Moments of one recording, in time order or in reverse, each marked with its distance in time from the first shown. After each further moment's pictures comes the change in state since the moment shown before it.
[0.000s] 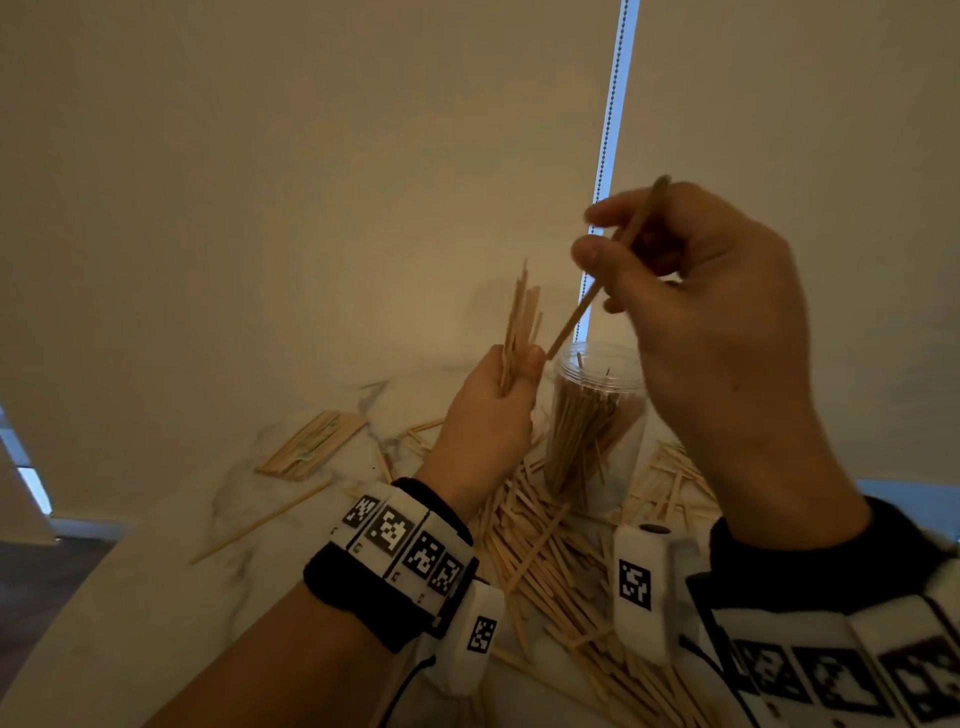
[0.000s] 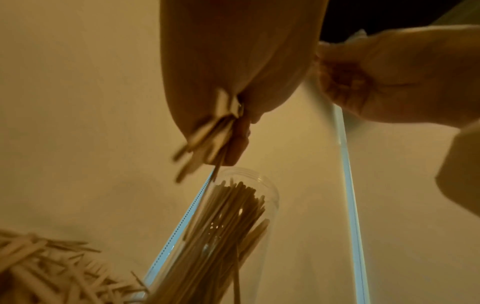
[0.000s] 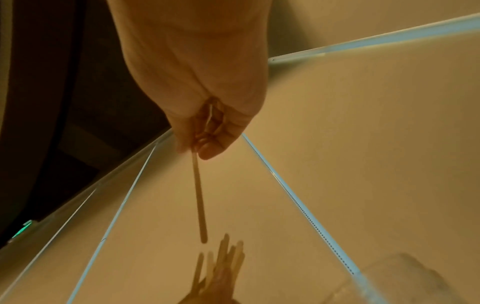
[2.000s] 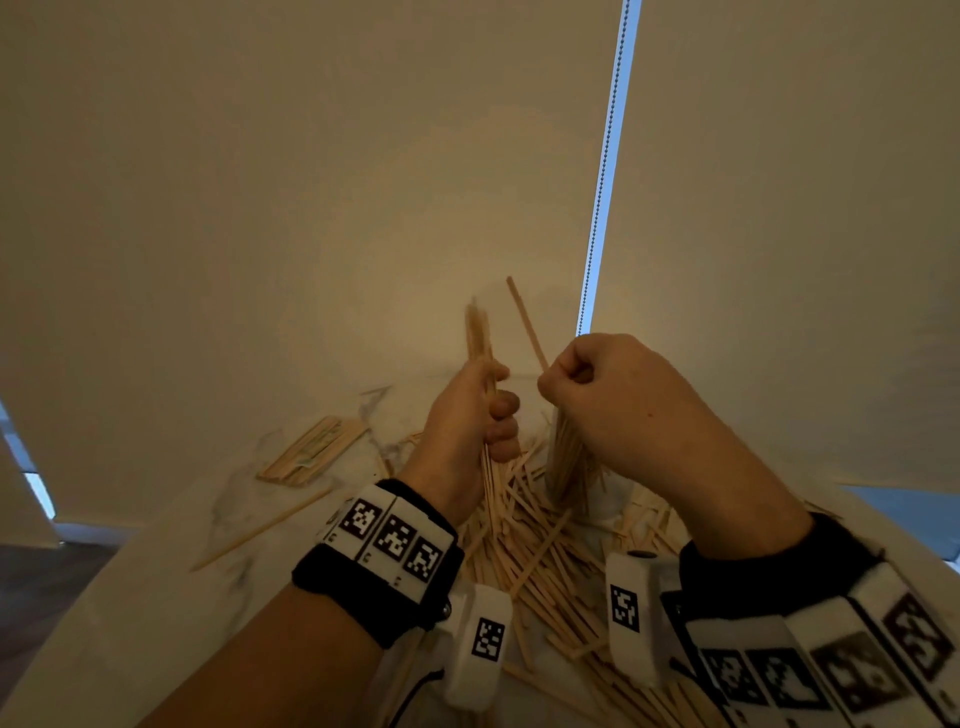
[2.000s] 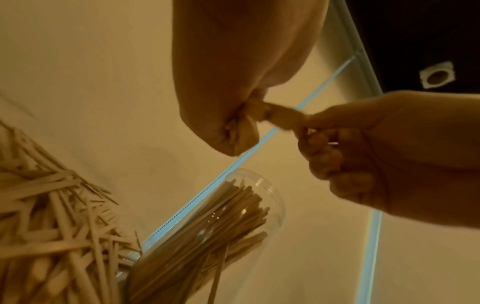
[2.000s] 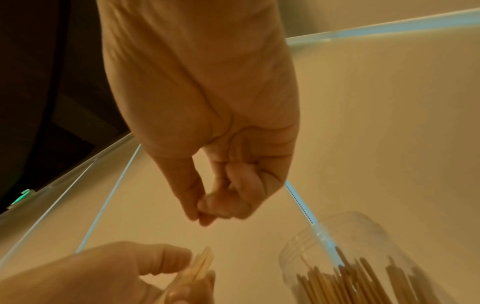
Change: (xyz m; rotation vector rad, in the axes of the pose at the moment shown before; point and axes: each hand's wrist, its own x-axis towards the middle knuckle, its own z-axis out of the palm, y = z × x) left_hand 0.015 -0.008 -0.011 -0.587 0.033 -0.358; right_hand -0.018 0.031 0.022 -0.410 -0.462 0.376
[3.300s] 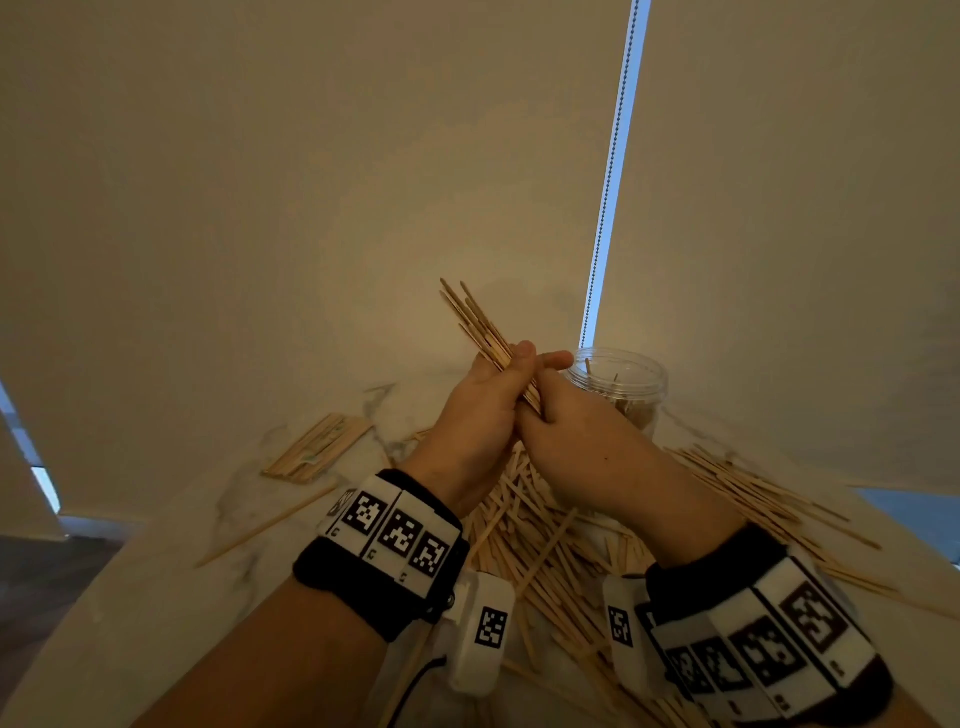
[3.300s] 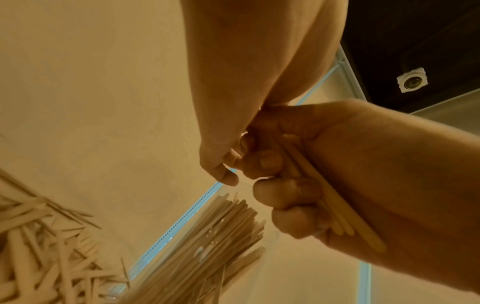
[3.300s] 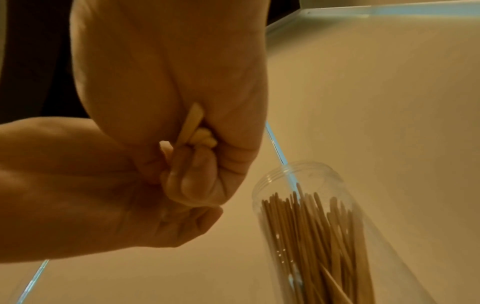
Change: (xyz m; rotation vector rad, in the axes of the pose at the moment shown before) left_hand -0.010 0.006 0.009 0.173 -0.134 0.165; right_hand 0.003 0.013 0.041 0.045 -0.237 -0.153
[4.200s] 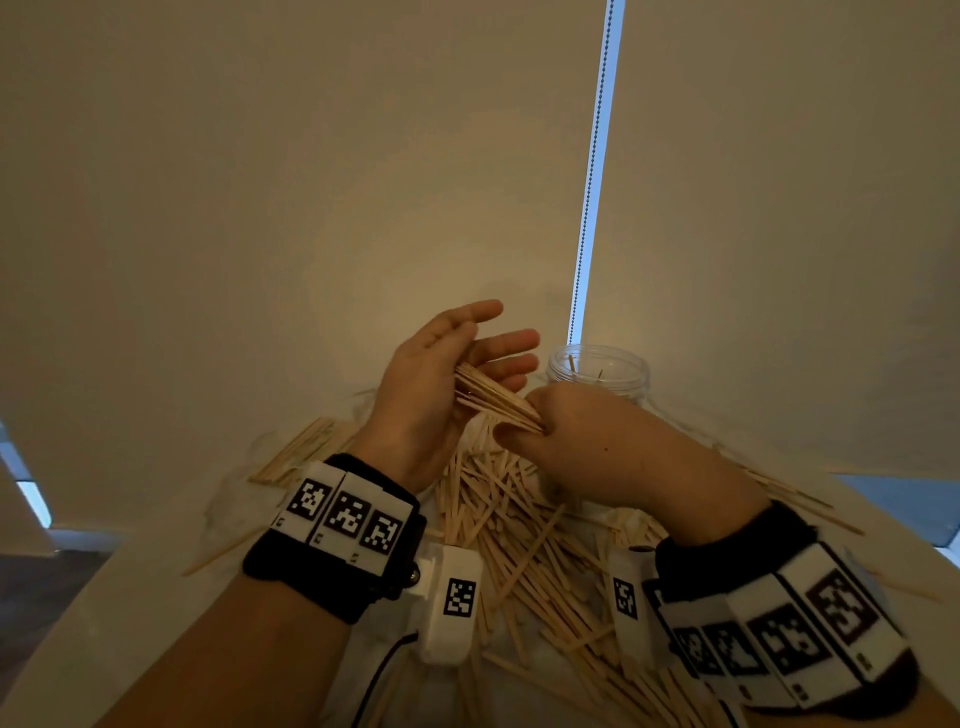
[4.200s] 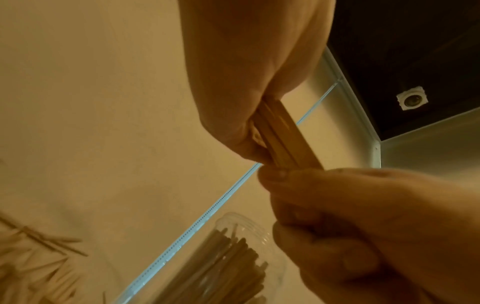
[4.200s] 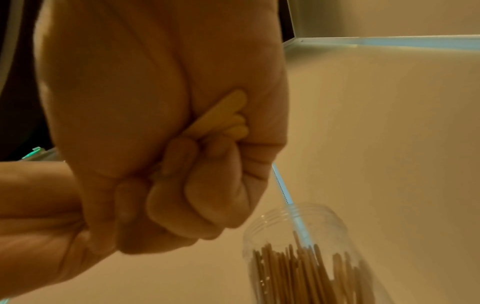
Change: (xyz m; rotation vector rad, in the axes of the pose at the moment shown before) left_hand -0.002 0.030 -0.016 -0.071 0.026 0.056; right_hand -0.008 -0.003 -0.026 -0.269 -0.188 -0.037
